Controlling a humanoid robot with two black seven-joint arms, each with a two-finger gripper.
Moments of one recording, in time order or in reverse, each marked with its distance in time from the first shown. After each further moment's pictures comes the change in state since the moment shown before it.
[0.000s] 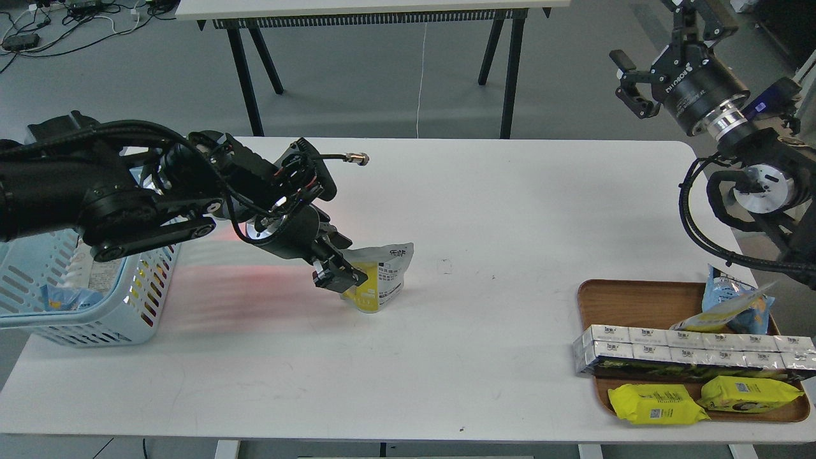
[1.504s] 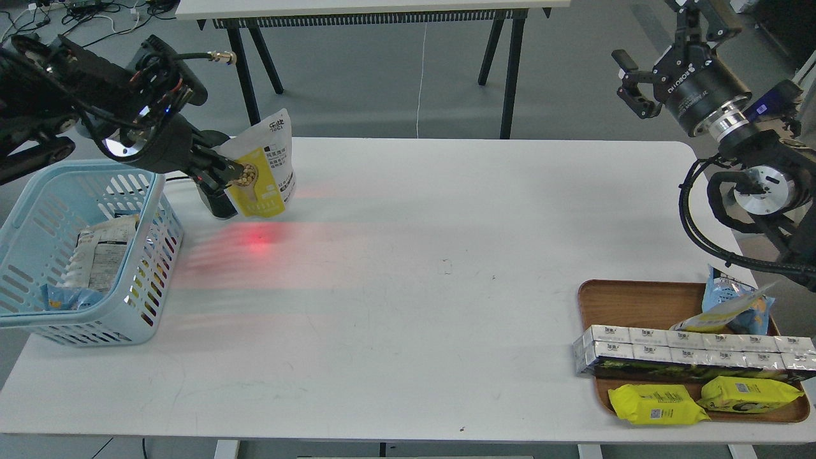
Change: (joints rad) left arm -0.136 0.335 -0.035 0.039 0.118 -0.096 0.000; right arm -0.009 0.001 0.023 0.002 0.000 0.000 0.000
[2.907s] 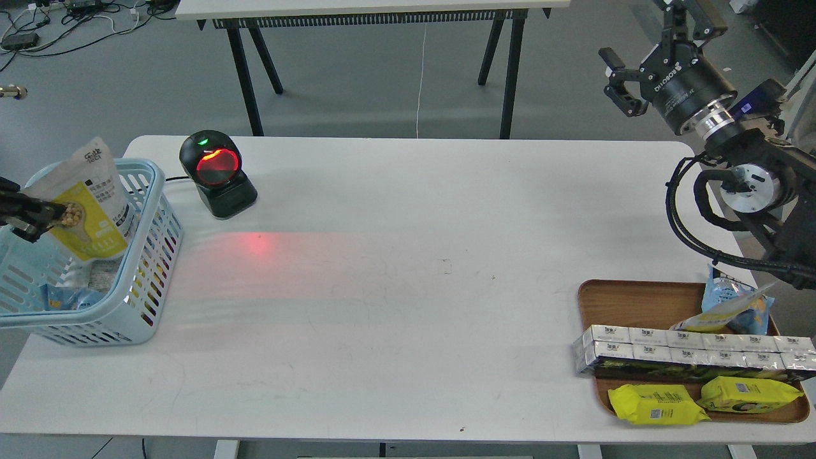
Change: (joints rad) left arm 0.099 0.412 -0.006 -0.093 0.132 -0.017 0.000; right arm 0.005 0.030 0.012 -0.001 -0.001 0.000 0.000
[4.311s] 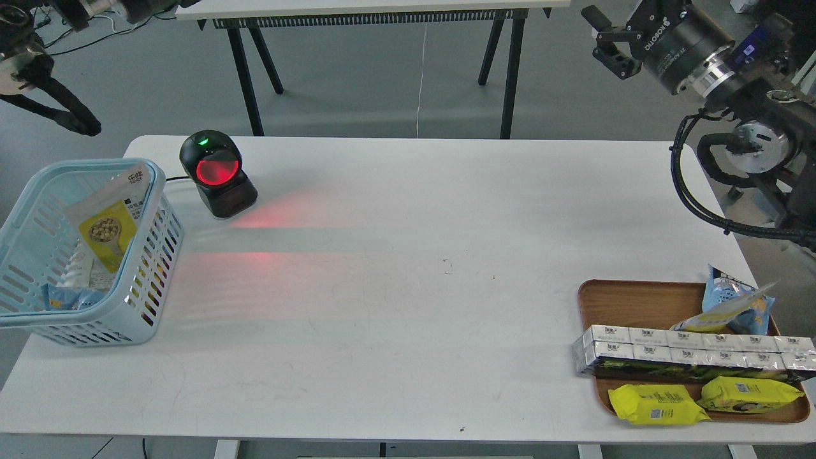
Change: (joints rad) left arm 0.144 -0.588 -0.568 0.413 -1.460 0.019 0.000; right arm 0.125 -0.020 -0.035 0.036 -0.197 0.000 0.000
